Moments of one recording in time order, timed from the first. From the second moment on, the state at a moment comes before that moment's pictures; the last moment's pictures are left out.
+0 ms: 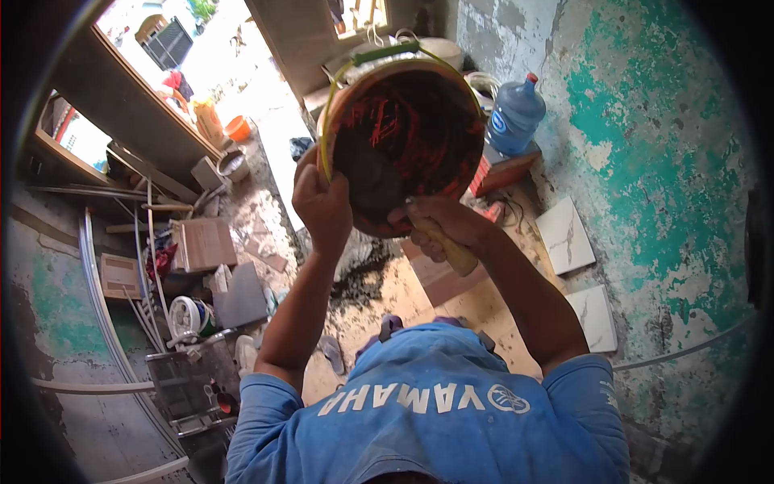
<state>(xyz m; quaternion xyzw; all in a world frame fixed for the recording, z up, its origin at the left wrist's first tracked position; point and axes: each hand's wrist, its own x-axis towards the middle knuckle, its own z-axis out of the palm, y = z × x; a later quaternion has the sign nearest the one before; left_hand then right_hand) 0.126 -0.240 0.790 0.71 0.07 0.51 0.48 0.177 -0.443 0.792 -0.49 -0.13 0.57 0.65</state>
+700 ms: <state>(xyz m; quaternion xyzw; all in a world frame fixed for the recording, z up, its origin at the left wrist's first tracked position) -0.080 -0.275 0.319 0.58 0.58 0.15 0.55 0.181 -0.616 0.279 -0.65 0.15 0.48 0.57</state>
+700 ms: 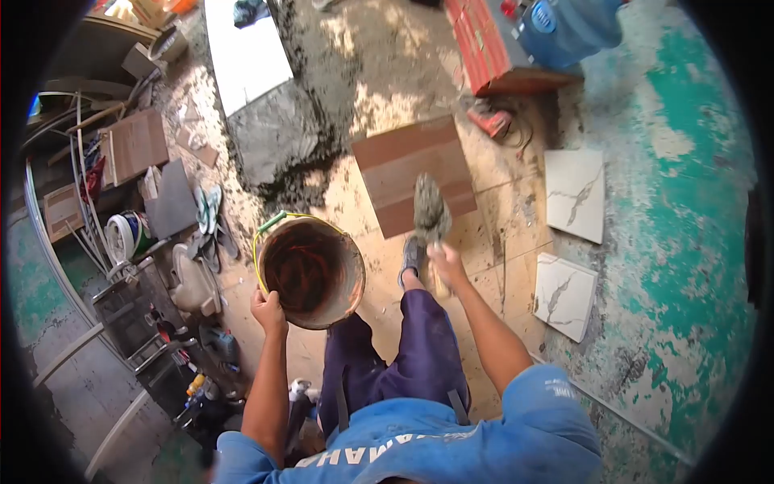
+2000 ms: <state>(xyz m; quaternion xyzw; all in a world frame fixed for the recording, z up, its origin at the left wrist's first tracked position) 0.011 -0.257 0.660 0.57 0.30 0.42 0.64 0.133 -0.422 0.649 -0.82 -0.52 0.17 0.14</state>
